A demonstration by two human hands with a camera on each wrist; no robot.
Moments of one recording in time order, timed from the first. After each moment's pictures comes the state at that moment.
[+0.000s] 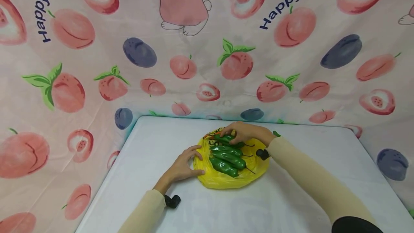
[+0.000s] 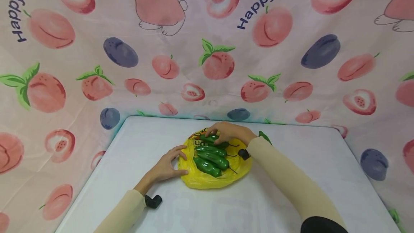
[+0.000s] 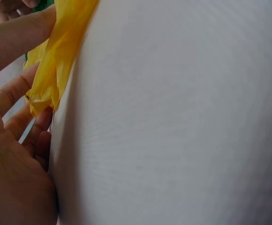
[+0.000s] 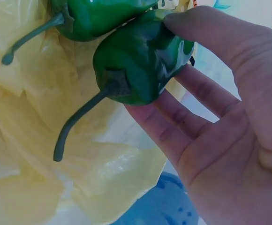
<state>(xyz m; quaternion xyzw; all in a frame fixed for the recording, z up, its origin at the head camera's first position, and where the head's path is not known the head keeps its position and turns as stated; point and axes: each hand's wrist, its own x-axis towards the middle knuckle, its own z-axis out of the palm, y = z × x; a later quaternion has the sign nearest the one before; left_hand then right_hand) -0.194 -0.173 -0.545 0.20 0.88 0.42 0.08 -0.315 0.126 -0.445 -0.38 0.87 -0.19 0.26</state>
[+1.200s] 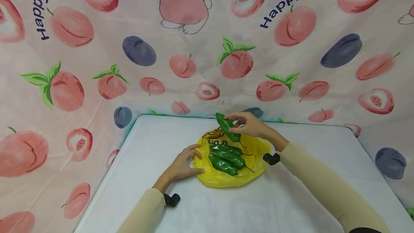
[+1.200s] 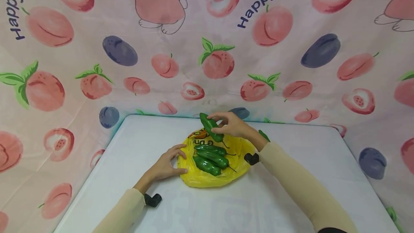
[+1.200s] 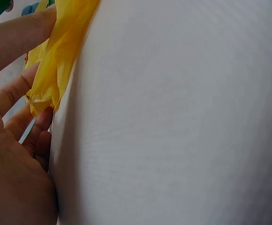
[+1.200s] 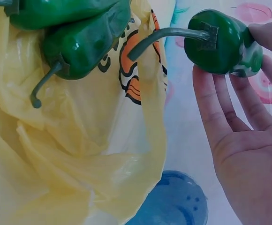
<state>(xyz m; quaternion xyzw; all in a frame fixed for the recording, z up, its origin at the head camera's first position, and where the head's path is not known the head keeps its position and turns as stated) -0.193 -0.171 -0.542 0.19 0.88 0.42 0.08 -0.293 0.150 -0.429 -0.33 0.82 -0.45 0.12</state>
